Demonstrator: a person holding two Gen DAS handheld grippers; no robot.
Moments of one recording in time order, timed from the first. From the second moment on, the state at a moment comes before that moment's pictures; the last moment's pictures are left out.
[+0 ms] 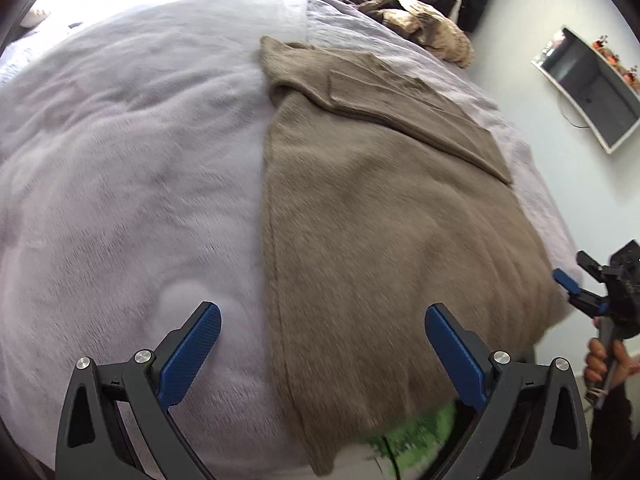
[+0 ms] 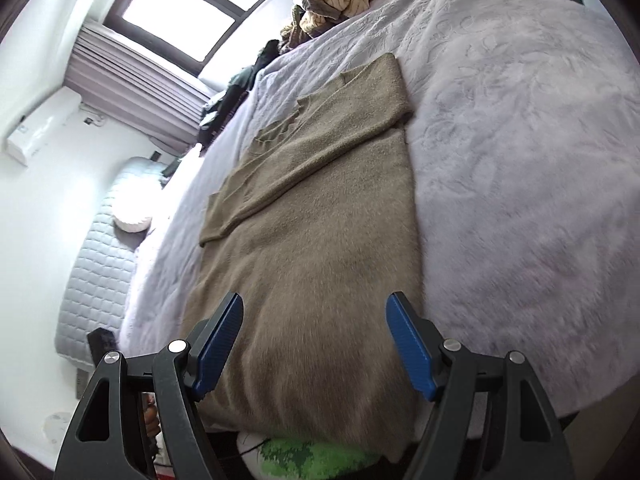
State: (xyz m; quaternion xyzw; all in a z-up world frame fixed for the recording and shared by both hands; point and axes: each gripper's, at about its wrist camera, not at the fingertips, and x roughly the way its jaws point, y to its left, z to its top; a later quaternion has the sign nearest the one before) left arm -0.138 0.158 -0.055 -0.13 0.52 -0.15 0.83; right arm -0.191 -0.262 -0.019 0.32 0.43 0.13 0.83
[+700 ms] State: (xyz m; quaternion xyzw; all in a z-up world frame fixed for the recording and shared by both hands) left arm -0.188 0.145 -0.067 -0.17 0.56 -0.24 0.78; right arm -0.242 -0.255 -0.101 0.34 0.52 0.22 0.76
